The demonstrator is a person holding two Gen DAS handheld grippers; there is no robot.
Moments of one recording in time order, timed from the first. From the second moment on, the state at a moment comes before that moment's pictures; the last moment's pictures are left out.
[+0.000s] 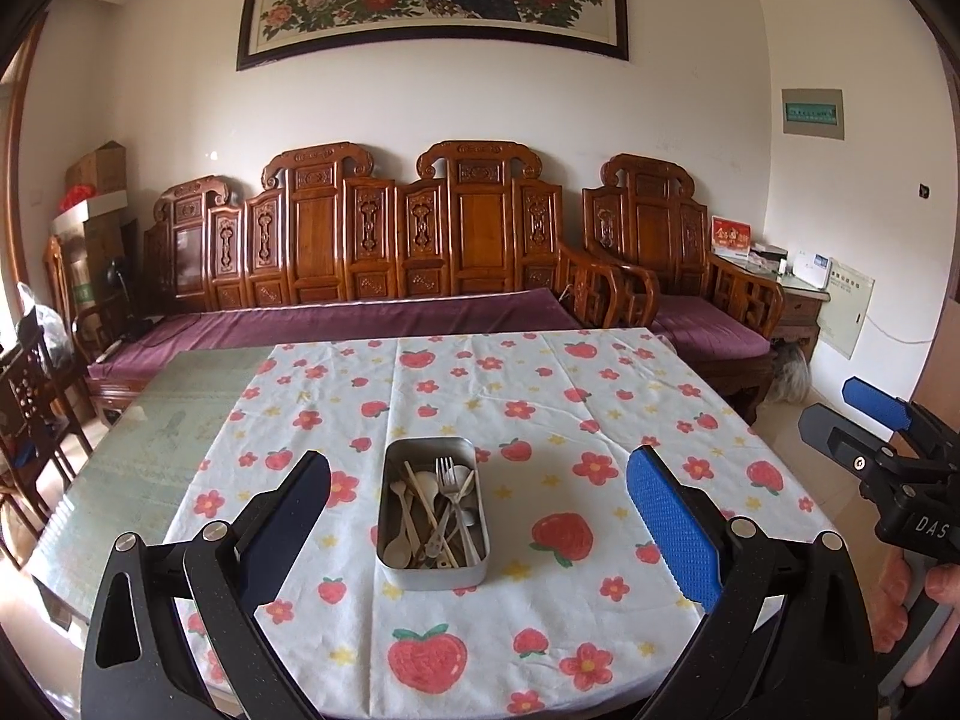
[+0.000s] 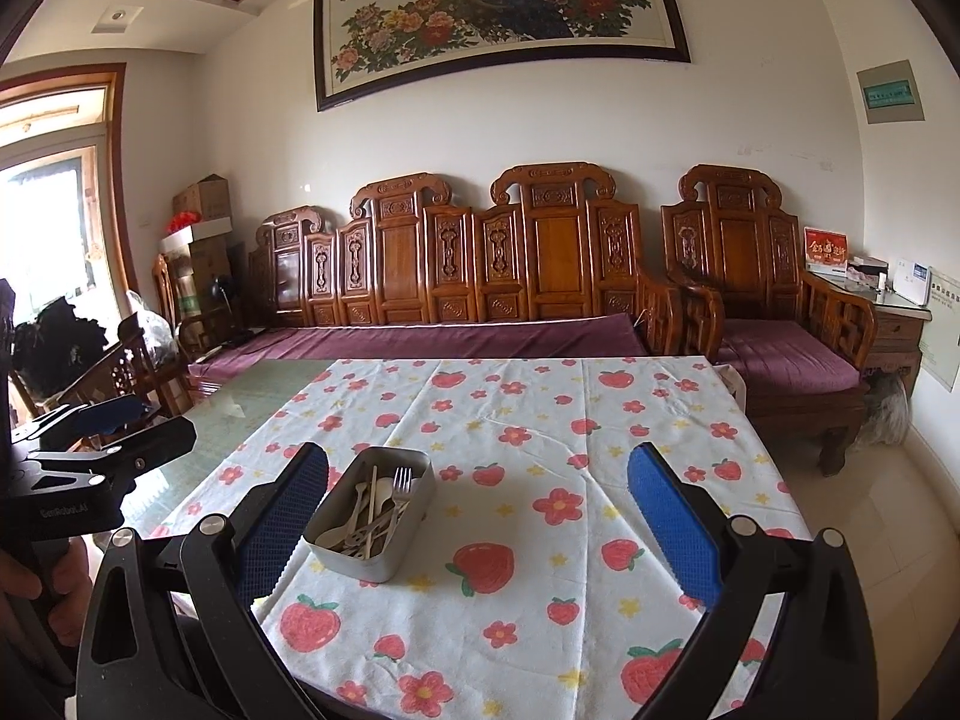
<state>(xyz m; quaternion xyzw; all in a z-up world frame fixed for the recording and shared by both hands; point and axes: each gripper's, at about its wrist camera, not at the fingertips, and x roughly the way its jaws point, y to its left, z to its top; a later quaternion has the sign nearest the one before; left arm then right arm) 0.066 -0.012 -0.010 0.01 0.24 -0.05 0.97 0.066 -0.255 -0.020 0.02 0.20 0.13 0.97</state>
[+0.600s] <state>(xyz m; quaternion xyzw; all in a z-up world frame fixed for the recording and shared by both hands) 0.065 -0.013 -0.013 0.01 0.23 -0.05 0.97 0.066 -0.258 -0.019 0.02 0.20 0.12 0.97</state>
